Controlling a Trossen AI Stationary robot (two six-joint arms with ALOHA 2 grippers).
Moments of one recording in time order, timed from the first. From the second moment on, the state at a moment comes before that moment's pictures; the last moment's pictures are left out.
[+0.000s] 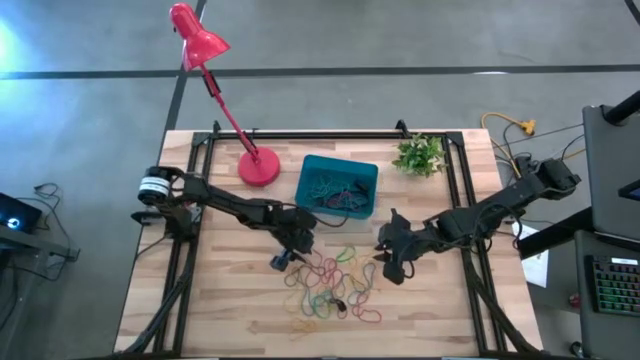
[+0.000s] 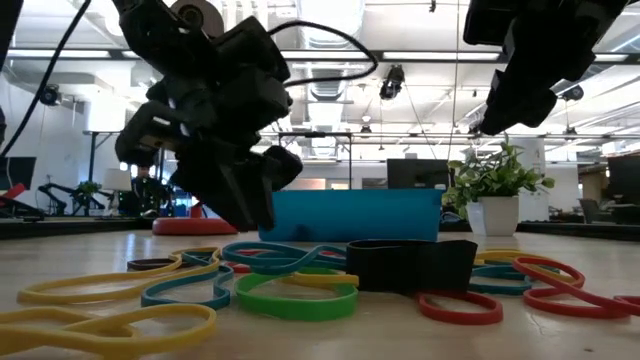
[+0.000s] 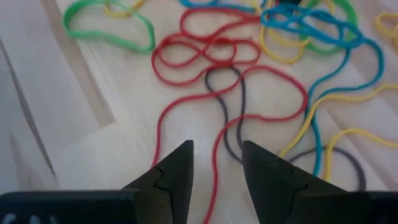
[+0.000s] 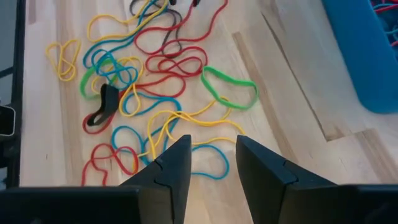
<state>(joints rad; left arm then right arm) -0.04 1.72 0.87 -0.06 0.37 0.36 0.40 1.30 0.77 -0.37 0.21 0.71</state>
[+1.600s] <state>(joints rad) -0.04 1.68 0.90 0.06 0.34 0.27 0.40 1.30 0.76 -0.39 0.21 0.75</state>
